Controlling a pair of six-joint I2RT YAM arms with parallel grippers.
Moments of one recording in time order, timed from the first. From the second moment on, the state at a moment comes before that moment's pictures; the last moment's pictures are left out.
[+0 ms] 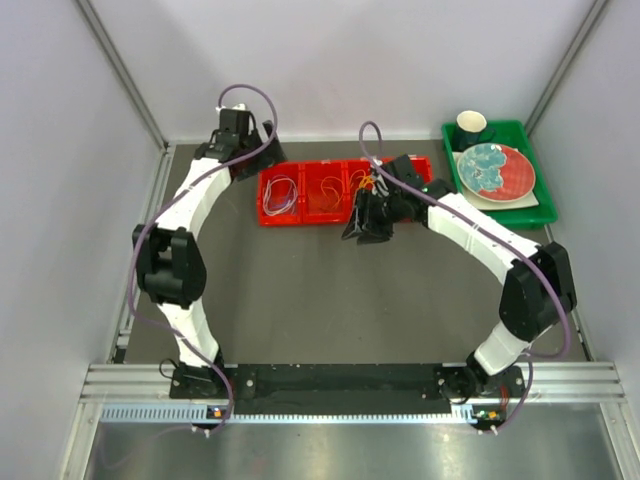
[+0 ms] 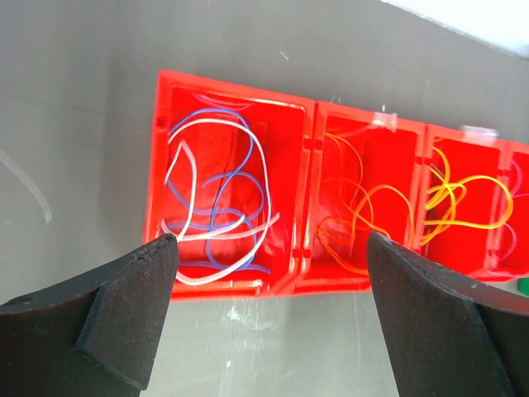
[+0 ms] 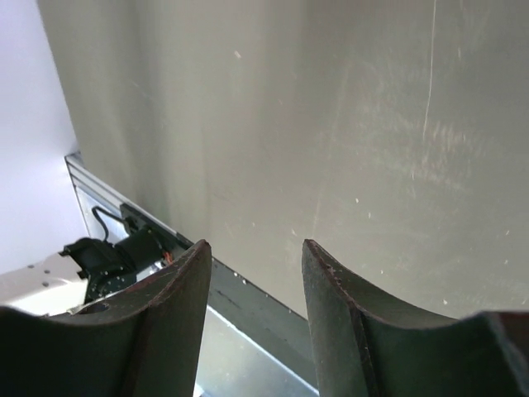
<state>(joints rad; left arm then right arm) -0.19 1.89 1.73 -0.53 0.05 -0.53 0.56 1.63 1.34 -0.64 -0.40 0.69</state>
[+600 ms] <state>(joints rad) -0.19 1.42 1.13 -0.33 -0.13 -0.49 0.57 1.63 1.78 -0.79 -0.16 0.52</state>
